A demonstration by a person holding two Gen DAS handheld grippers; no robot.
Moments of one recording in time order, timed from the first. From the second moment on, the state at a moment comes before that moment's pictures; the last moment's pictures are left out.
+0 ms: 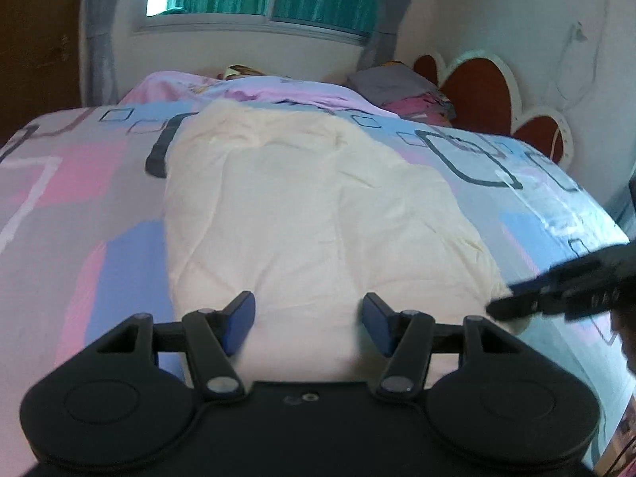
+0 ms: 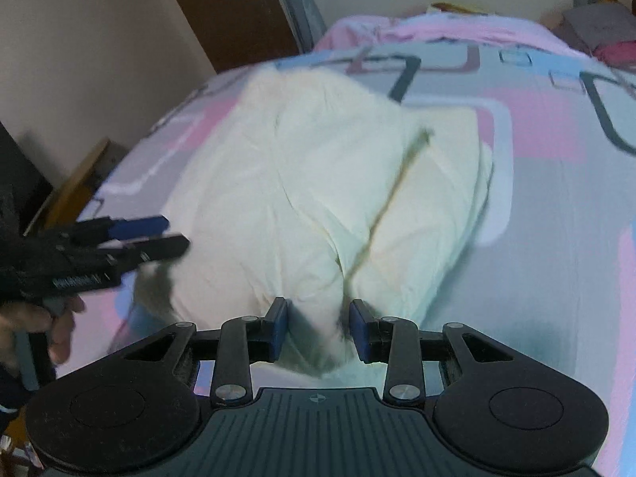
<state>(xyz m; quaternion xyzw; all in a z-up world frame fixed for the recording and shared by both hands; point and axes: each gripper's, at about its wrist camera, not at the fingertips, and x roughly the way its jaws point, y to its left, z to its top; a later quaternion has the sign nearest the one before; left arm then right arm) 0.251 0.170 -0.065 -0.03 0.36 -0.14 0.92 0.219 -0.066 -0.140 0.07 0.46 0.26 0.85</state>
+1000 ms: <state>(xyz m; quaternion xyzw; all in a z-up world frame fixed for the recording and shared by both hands) 0.308 0.142 -0.063 0.00 0.36 -0.09 0.93 0.313 -0.050 -0.155 0.02 0.41 0.17 0.89</state>
